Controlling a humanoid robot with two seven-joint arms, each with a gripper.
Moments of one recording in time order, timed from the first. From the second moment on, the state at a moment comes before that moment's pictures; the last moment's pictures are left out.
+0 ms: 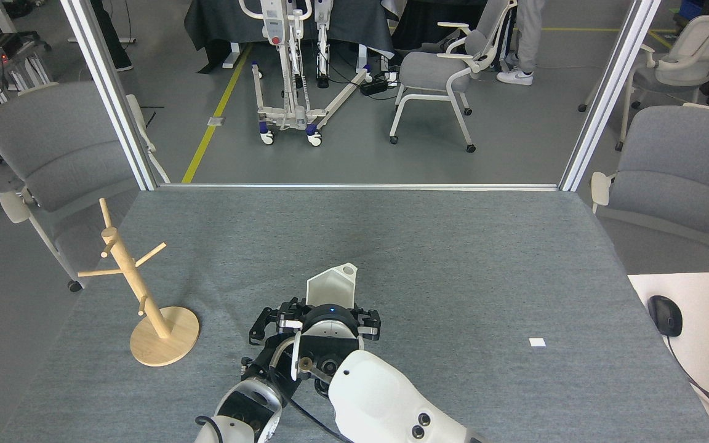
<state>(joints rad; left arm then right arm) -0.27 -0.06 -0.21 -1.21 -1.69 -0.20 0.09 -0.68 0.18 0.96 -1.31 1.14 1.05 0.87</state>
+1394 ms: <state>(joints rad) -0.29 -0.07 -0.22 -1.19 -1.69 -0.22 0.09 -0.72 0.17 0.93 -1.28 0.99 1.04 0.84</state>
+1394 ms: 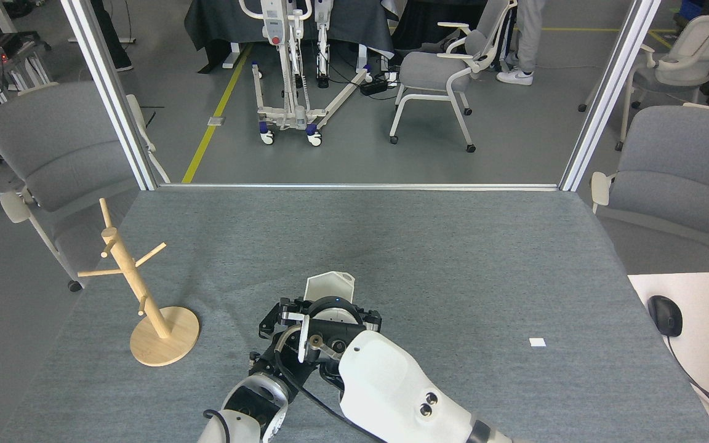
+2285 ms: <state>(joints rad) -0.27 -0.06 -0.22 -1.20 -1.69 -0.23 0.08 -0.73 0.01 0.71 -1.26 1.01 0.91 0.19</state>
